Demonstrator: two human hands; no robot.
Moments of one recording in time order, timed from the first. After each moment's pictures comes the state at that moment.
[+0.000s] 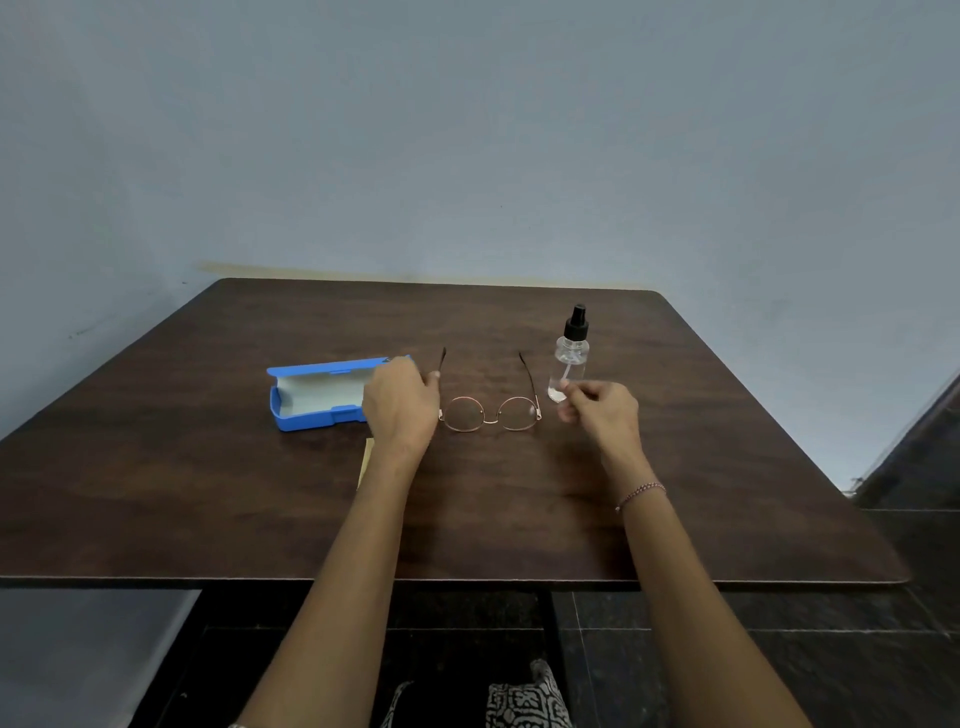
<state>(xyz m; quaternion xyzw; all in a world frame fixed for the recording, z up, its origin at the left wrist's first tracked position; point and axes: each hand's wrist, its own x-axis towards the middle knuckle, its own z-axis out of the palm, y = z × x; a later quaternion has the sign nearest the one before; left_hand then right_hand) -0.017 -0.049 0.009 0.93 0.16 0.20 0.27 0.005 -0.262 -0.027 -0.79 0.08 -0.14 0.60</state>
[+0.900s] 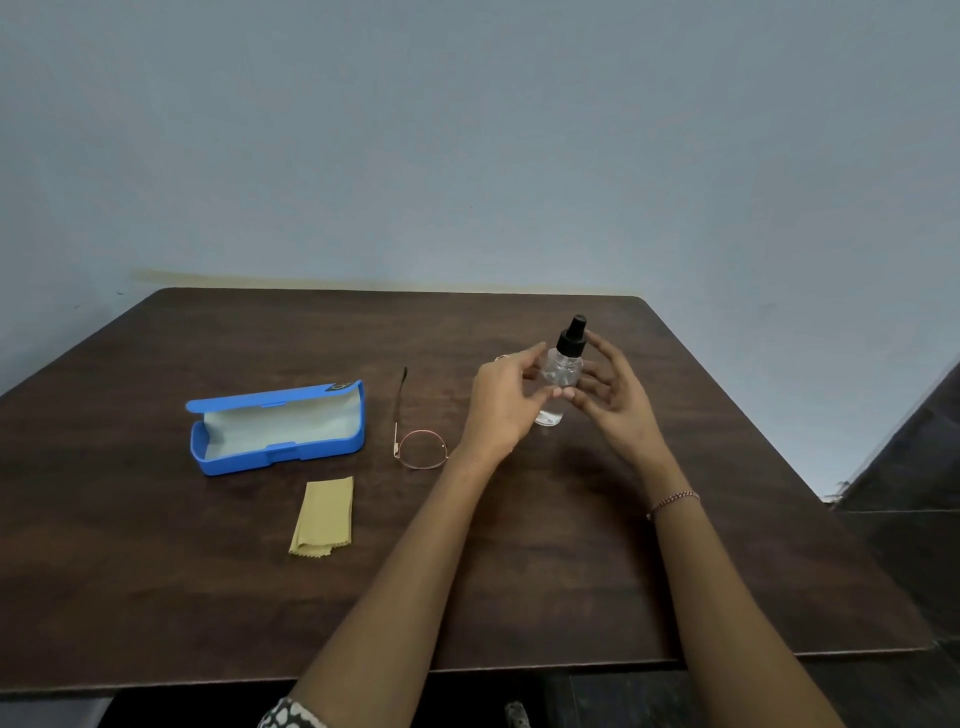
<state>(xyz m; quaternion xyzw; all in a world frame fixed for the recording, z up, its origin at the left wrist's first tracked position) 0.056 -0.165 -0.008 0.84 -0.16 0.19 0.48 0.045 -0.318 -0.024 -0.72 -0.17 -0.14 0.66</state>
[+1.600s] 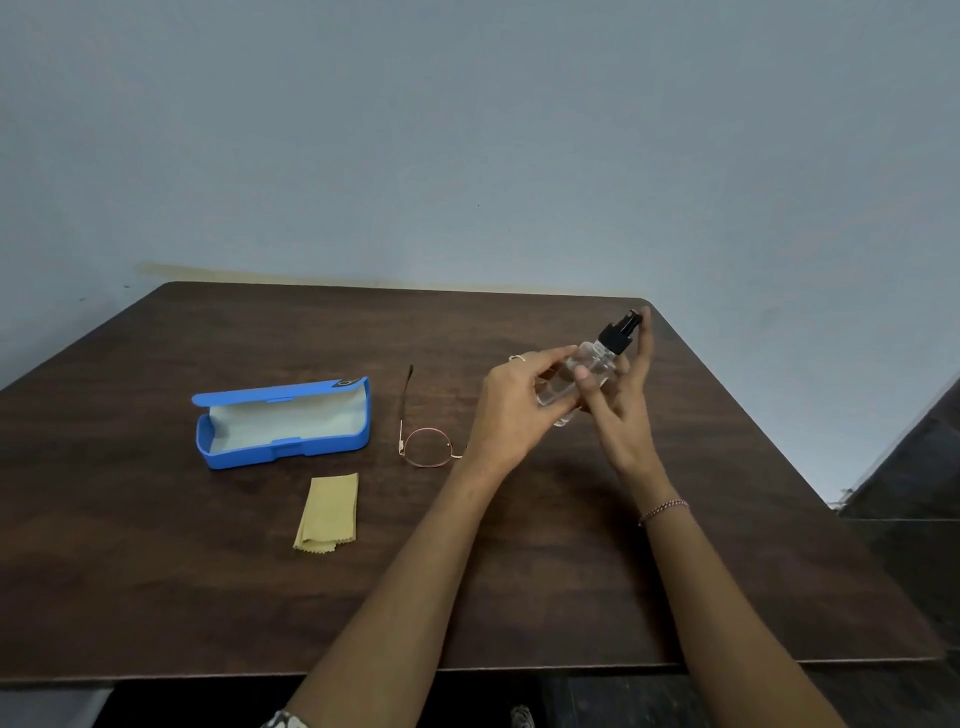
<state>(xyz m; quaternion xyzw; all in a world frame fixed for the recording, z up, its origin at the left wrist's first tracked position) 0.036 -0.164 -0.009 0.78 -0.23 0.22 0.53 0.033 -0.298 -0.018 -0.69 -0.21 -0.25 0.64</state>
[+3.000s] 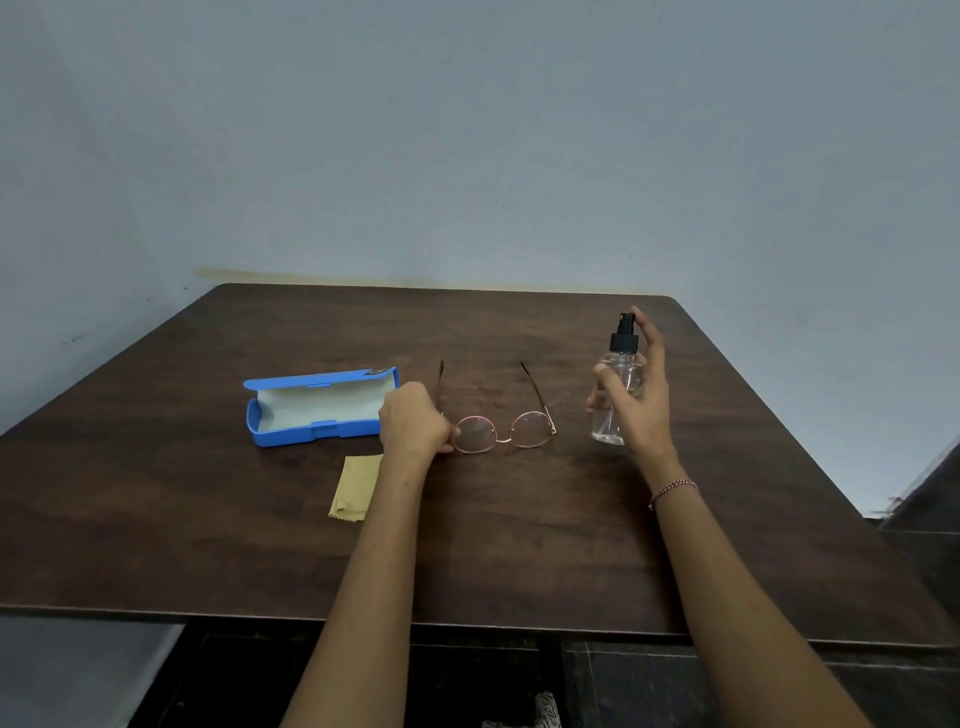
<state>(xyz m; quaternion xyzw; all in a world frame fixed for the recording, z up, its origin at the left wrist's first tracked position) 0.012 -0.074 0.002 0.89 0.21 0.00 0.41 0.040 -0.307 -0.026 -0.69 -0.14 -0.26 0.66</state>
